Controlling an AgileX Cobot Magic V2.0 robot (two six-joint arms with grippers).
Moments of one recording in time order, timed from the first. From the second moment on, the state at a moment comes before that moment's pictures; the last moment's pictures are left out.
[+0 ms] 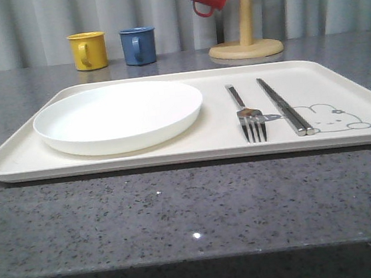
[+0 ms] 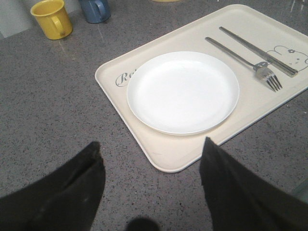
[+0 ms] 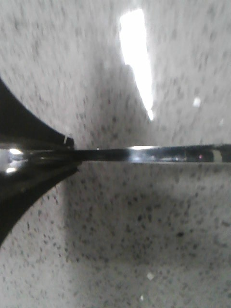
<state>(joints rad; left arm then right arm) -0.43 0.59 -0.87 -0.07 0.86 0.24 -0.21 1.68 -1.39 0.07 1.23 -0.05</state>
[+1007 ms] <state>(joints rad) -0.43 0.59 -0.87 -0.07 0.86 0.24 0.19 1.72 -1.40 0.25 1.16 0.21</state>
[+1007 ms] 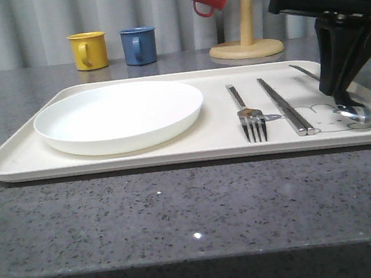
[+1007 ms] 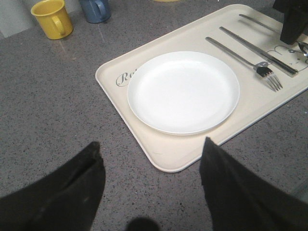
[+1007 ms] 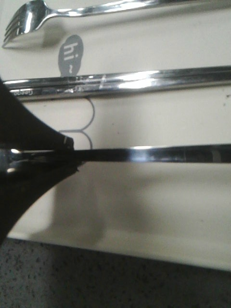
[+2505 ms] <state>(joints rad) -0.43 0.59 -0.87 -0.07 0.86 0.24 0.19 0.74 -1.00 0.13 1.16 -0.06</state>
